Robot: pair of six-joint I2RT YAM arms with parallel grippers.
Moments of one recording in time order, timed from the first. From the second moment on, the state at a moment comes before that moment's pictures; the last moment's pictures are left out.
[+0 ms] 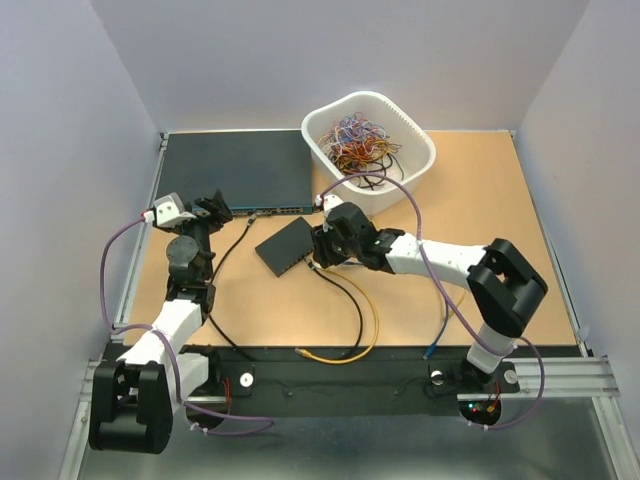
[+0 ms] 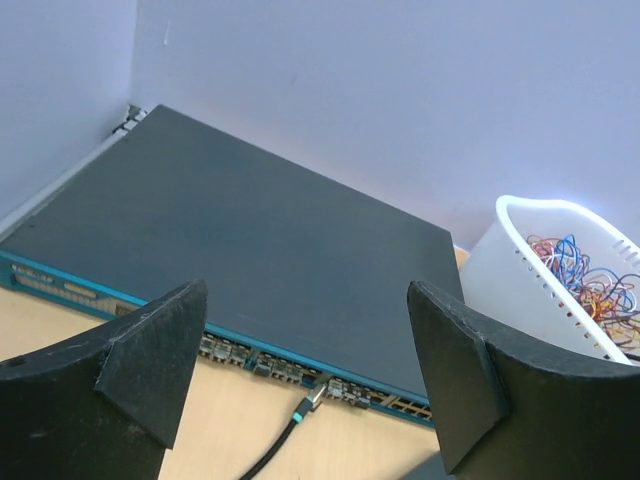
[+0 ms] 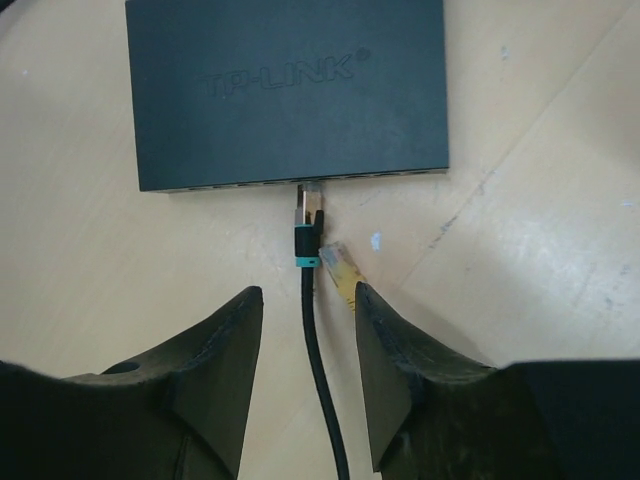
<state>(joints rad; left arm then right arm) -0.08 0.97 0.32 0.82 -0.28 -0.38 0.84 1.71 1.09 -0.06 0.02 0.31</state>
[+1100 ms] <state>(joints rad) -0.08 0.97 0.30 0.81 -0.31 -0.43 0.88 1.96 1.23 -0.05 0.03 0.31</state>
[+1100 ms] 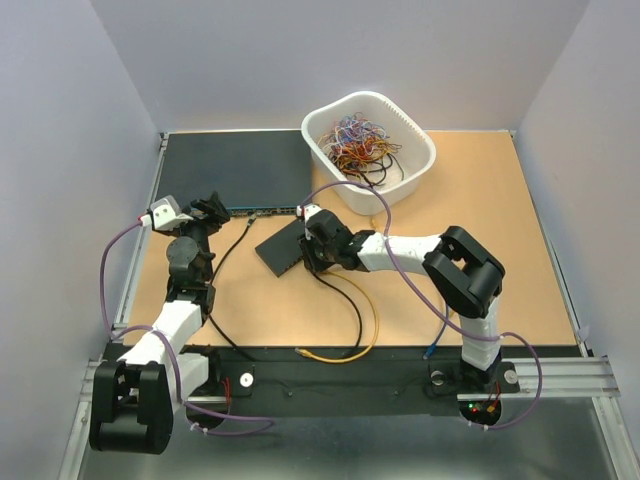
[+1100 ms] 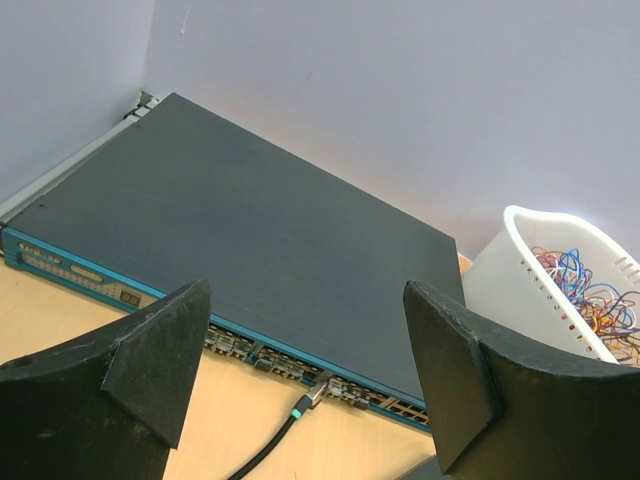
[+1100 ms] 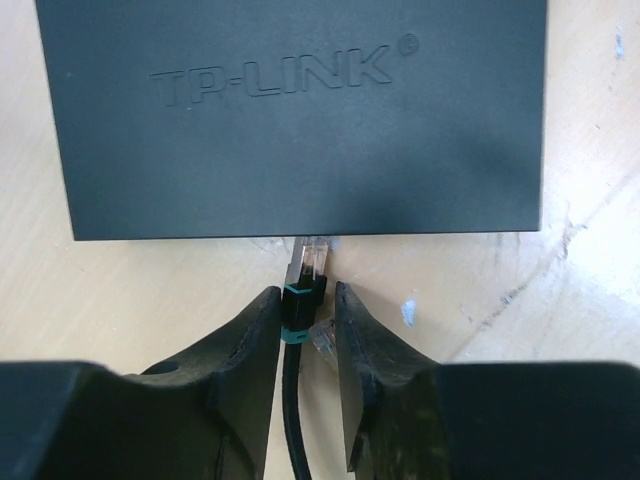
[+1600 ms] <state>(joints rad) -0.08 0.95 0.30 0.78 -0.28 -0.43 0.91 1.99 1.25 -0.04 0.03 0.29</state>
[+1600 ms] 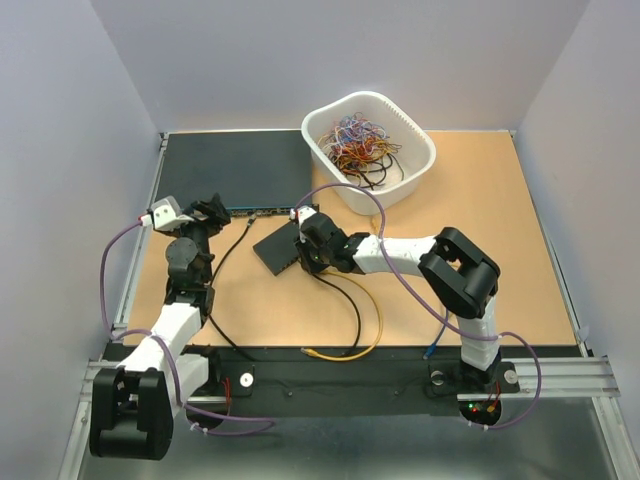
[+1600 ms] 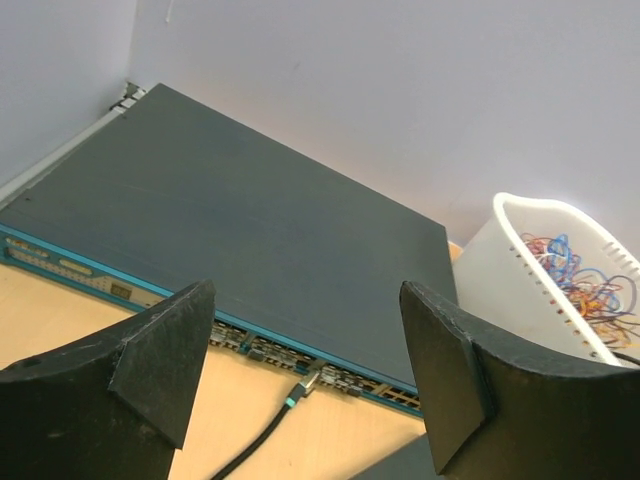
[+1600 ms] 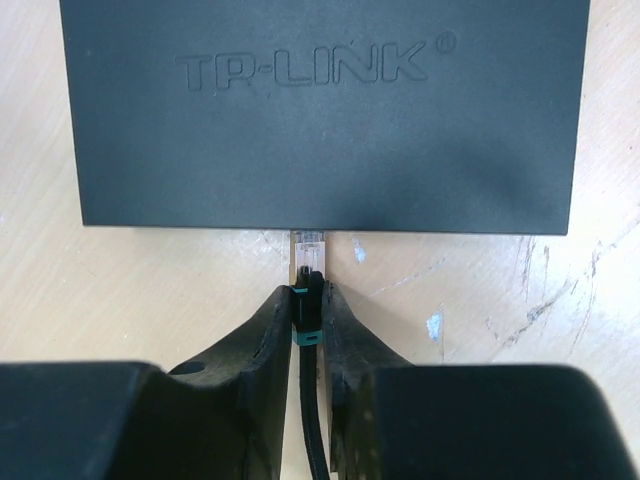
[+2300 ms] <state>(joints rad) -0.36 0.90 0.54 0.30 -0.03 -0.90 0.98 1.47 1.02 0.02 0.14 0.29</state>
